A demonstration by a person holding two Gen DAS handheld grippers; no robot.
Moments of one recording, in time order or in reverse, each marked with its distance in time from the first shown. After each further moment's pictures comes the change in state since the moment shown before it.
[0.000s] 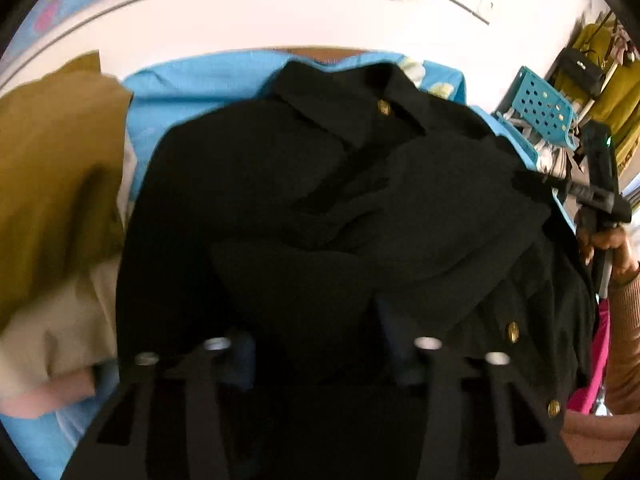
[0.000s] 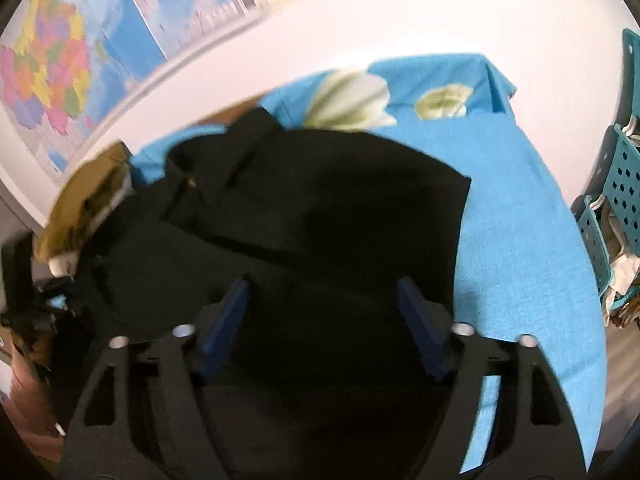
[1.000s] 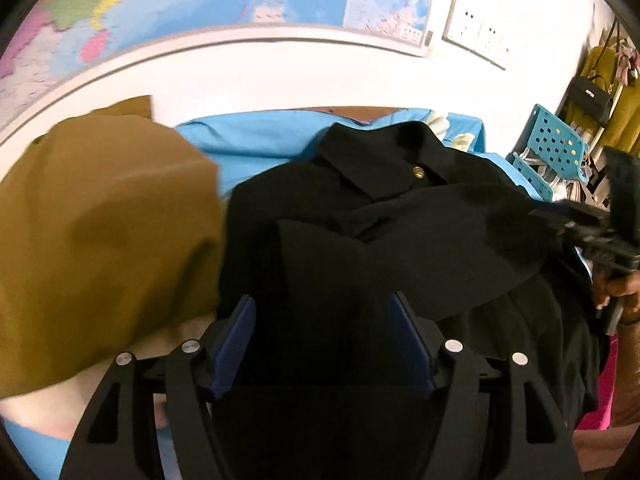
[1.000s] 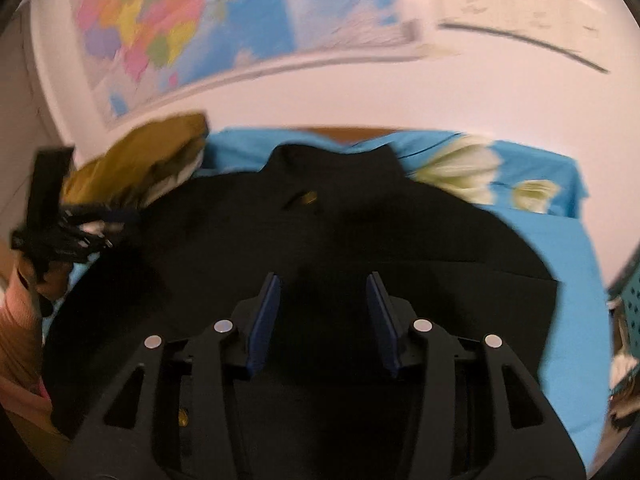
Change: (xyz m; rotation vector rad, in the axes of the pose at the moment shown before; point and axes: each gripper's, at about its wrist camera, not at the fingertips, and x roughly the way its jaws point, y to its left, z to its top) left arm -0.039 0.029 0.004 -0.033 -0.148 0.085; right arm -0.006 0.104 0.007 -0.295 -0.050 0.110
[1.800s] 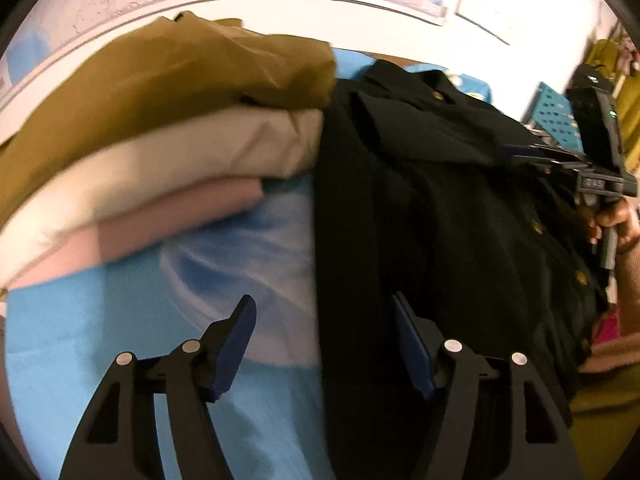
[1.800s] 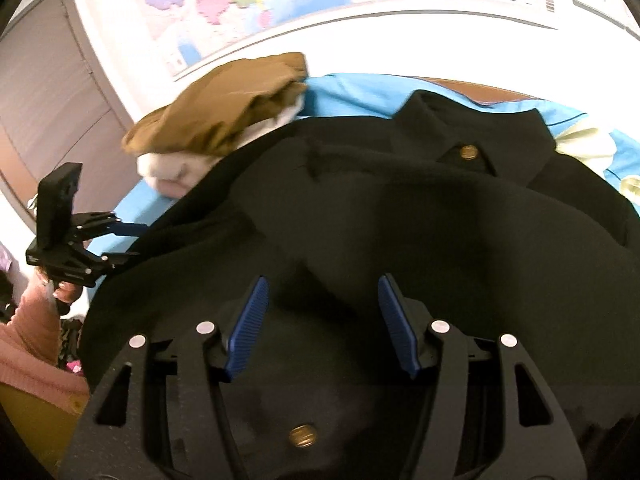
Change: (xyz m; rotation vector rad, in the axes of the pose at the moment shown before) left arm -0.059 0.046 -0.122 -0.033 0.082 0.010; right arm 0.015 0.092 -0.022 -0.081 0.089 0.207
